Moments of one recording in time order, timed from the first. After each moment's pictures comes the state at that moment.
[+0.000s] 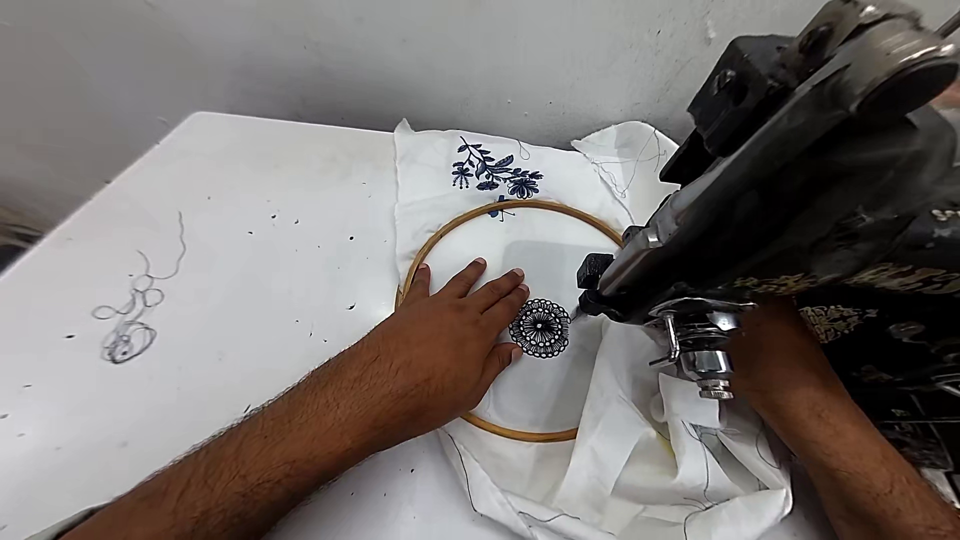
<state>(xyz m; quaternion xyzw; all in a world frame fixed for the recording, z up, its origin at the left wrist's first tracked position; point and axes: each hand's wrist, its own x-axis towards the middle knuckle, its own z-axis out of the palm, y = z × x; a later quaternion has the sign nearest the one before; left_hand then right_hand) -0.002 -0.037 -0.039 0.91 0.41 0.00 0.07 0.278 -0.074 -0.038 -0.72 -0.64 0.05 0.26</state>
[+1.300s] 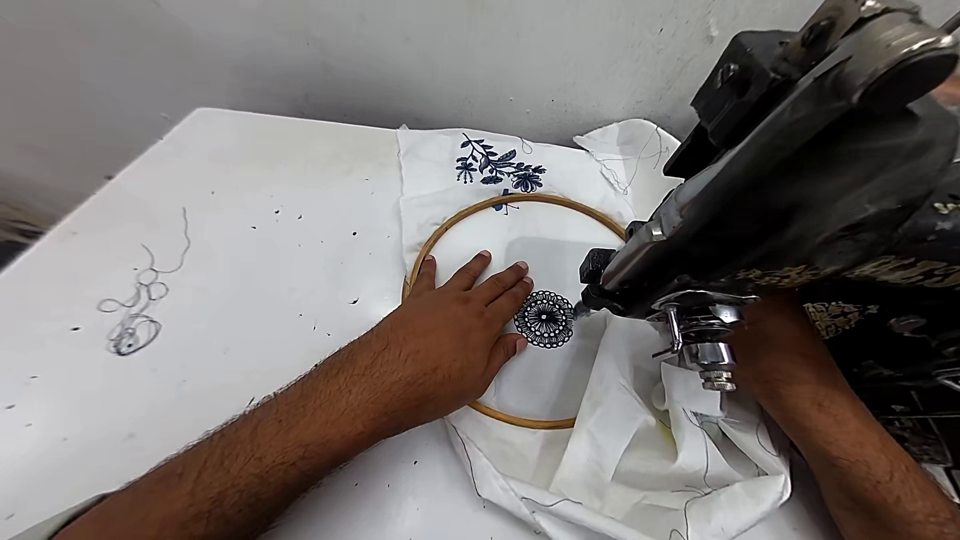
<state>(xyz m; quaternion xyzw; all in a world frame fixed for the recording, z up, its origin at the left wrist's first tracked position) -0.001 -0.035 -0.041 0.91 0.41 0.00 0.07 0.285 -0.070 -0.044 -0.70 -0.66 0.03 0.27</state>
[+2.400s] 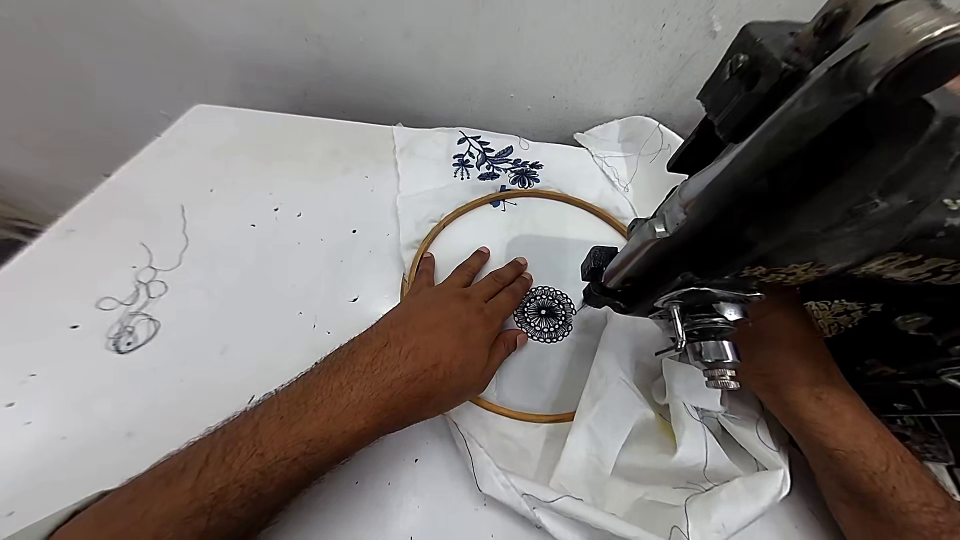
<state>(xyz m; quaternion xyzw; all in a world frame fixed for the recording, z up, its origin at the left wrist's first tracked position) -0.001 -0.034 -0.041 0.91 0.42 0.00 0.07 0.282 -0.070 -0.044 -0.70 -0.65 0.05 0.29</state>
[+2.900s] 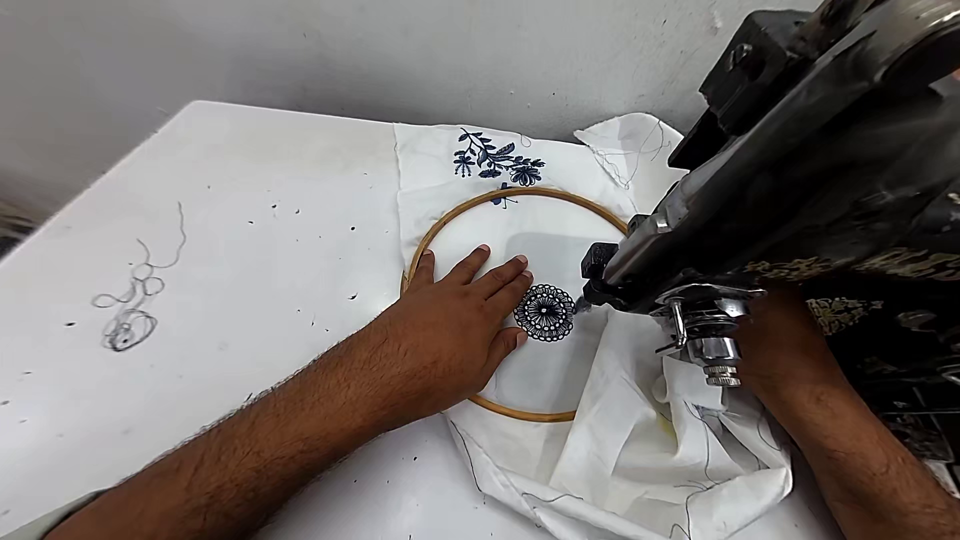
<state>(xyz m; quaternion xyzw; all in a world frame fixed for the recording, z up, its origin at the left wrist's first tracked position) -0.002 -0.034 -0.041 0.91 0.41 0.01 0.07 0.279 -0.071 -0.042 -0.71 -0.64 0.04 0.28</state>
